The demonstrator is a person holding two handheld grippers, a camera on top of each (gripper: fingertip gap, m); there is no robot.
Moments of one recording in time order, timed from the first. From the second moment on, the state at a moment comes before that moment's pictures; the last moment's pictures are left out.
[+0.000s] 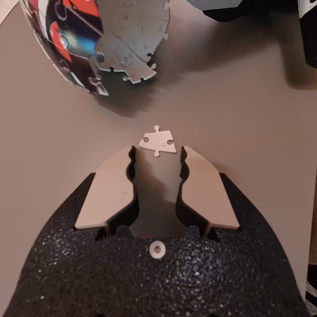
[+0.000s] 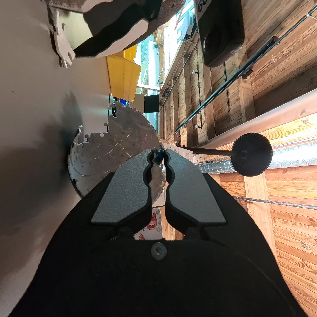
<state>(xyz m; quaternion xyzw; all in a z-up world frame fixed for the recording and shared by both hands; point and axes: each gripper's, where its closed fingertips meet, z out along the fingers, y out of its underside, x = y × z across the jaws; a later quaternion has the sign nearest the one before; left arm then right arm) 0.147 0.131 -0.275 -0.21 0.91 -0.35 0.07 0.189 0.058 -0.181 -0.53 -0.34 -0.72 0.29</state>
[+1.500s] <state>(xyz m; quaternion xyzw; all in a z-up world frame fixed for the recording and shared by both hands) 0.190 0.123 -0.243 -0.31 0.84 -0.41 0.16 0.232 0.075 -0.163 -0.57 -0.37 -0.65 0.32</state>
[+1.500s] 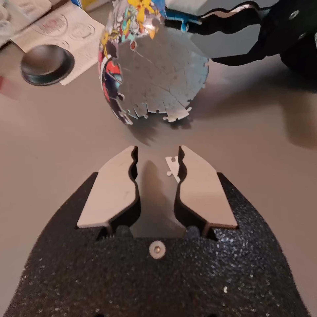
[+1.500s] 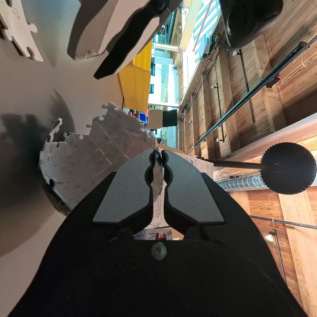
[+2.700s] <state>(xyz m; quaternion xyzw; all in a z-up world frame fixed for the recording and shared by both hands) 0.267 0.085 -0.263 0.15 0.86 -0.20 0.43 0.306 0.049 -0.159 -0.67 -0.22 -0.49 0.51</state>
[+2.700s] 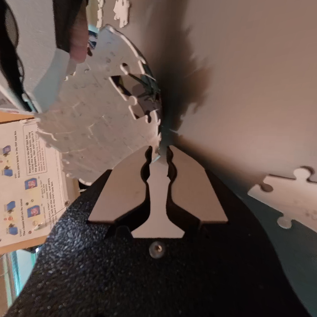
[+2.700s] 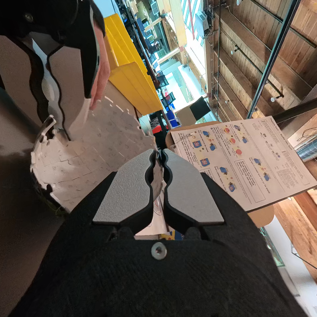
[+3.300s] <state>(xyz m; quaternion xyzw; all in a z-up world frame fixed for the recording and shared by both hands) 0.262 0.076 -0.256 0.18 0.89 -0.17 0.38 0.321 0.038 -0.157 -0.69 -0.20 -0.44 0.55</state>
